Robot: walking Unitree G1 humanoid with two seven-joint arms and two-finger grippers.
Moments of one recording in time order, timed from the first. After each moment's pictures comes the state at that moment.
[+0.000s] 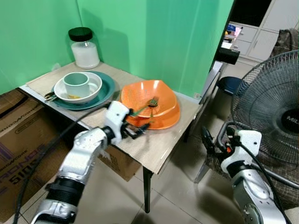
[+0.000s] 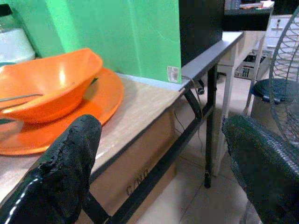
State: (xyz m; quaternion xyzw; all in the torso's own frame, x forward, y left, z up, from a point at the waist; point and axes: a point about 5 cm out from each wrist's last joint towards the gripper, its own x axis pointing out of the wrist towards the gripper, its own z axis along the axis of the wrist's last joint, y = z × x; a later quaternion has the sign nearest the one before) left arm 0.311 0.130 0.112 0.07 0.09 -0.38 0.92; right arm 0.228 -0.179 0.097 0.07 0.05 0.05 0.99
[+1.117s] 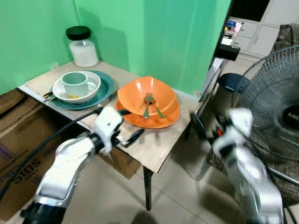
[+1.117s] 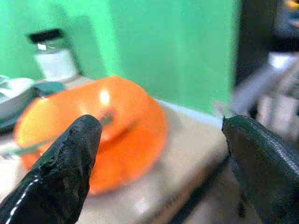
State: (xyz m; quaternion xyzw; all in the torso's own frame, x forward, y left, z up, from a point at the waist) left arm 0.269 0.157 0.136 0.14 0.05 -0.35 0.93; right arm 0.269 -0.151 0.143 0.07 0.01 0.15 0.99
